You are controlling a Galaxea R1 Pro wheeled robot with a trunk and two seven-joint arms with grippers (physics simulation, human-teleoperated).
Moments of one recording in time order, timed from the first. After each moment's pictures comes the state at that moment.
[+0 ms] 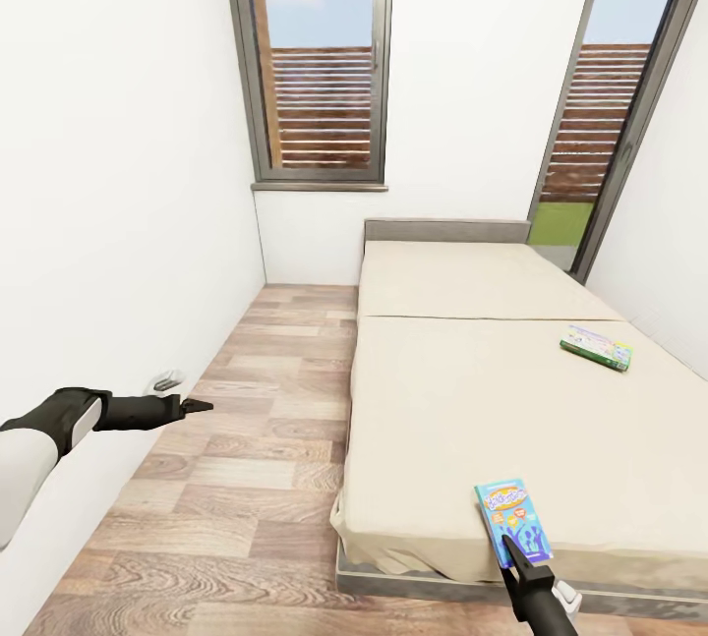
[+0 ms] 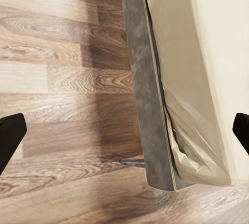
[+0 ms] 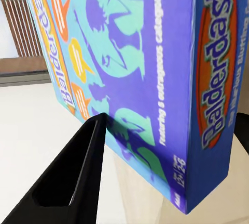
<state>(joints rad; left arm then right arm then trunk) -1.08 0.40 0.21 -0.14 -0.19 0.54 -0.96 -0.22 -0.07 -0.34 -0.48 -1.19 0.30 0.85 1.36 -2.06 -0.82</state>
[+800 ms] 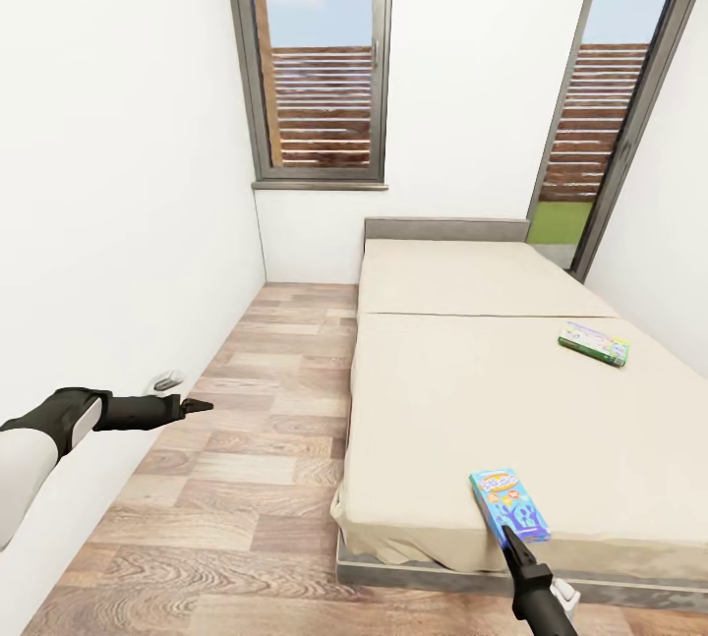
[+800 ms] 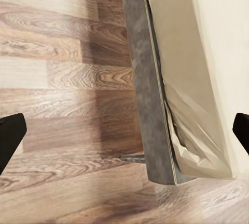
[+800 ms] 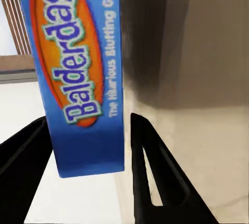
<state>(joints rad) -1.08 0.40 0.21 -0.14 -0.19 0.54 -0.96 -0.22 -0.07 -0.33 -0.48 -1.19 0.30 0.85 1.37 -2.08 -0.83</state>
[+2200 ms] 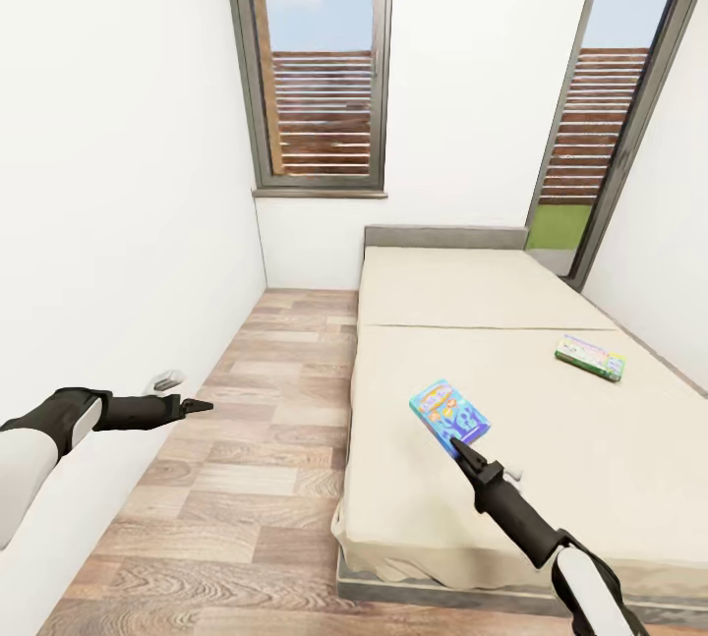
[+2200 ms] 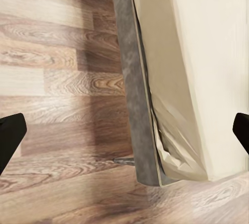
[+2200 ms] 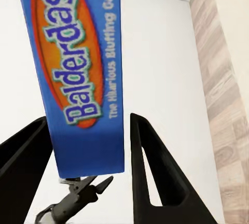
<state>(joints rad) -1.08 0.40 0.21 -0.14 -0.19 0.54 -0.96 -0.22 -0.08 -0.13 -1.12 -1.18 0.57 0.52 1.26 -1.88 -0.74</state>
